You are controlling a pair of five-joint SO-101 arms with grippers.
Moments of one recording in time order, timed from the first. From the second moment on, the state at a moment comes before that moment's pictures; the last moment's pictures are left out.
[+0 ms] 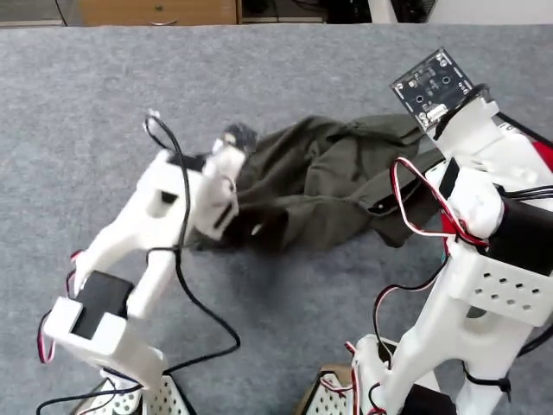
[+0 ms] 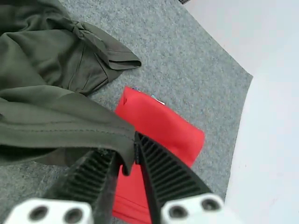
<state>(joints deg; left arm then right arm) 12.9 4.8 18.1 64.7 -27.1 16.3 -32.7 -5.0 88.6 44.9</state>
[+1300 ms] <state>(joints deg) 25.0 12.1 5.6 88.0 -30.0 16.3 -32.7 -5.0 88.4 44.9</state>
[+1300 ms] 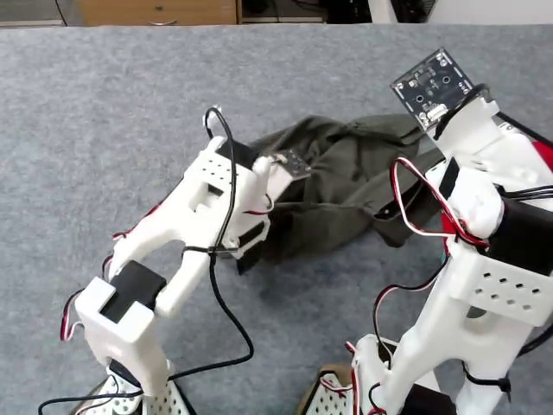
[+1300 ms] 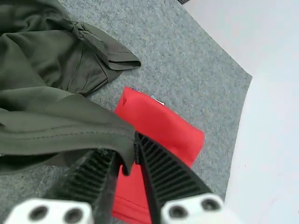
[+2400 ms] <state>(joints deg) 18.6 12.3 16.9 67.2 -32.6 16.3 -32.7 -5.0 88.4 44.9</state>
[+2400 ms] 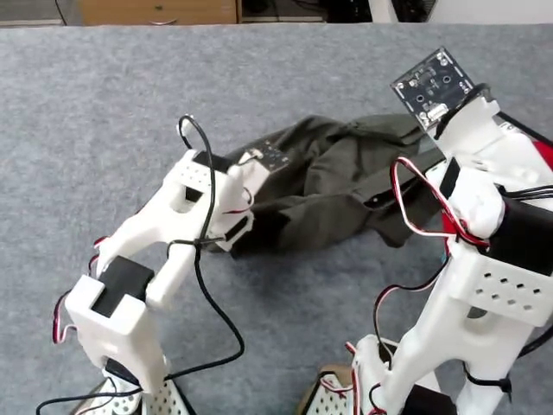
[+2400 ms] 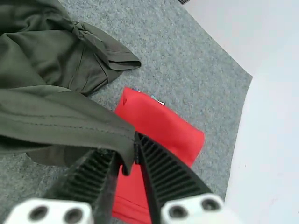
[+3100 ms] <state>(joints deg) 18.5 12.3 14.5 72.4 -32.6 16.3 -32.7 -5.0 88.4 44.9</state>
